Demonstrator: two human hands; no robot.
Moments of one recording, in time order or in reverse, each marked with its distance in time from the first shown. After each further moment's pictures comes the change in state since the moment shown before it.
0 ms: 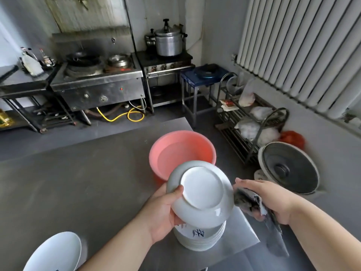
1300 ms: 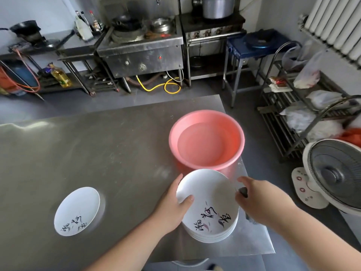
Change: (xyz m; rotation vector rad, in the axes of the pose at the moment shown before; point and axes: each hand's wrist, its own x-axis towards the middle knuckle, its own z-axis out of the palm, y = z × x) left_hand 0.055 -0.090 -0.041 0.805 0.419 0.055; right_hand 0.104 0.029 0.000 -1.236 0.210 -0.342
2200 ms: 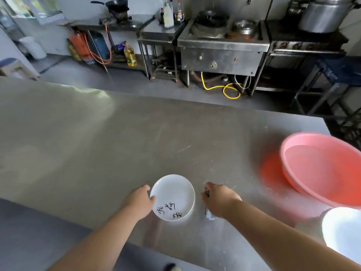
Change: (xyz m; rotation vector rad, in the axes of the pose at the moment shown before) left_hand -0.055 -0.295 -0.358 0.449 0.253 -0.486; right_hand 0.069 -0.416 0.193 -0.107 -0.326 -0.300
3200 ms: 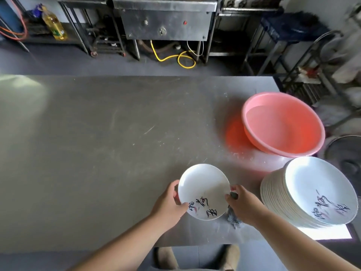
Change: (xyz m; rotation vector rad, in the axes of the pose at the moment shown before) left_hand -0.035 0.100 0.113 -0.480 -0.358 0.341; right_hand -0.076 0.123 0.054 0.407 0.151 0.492
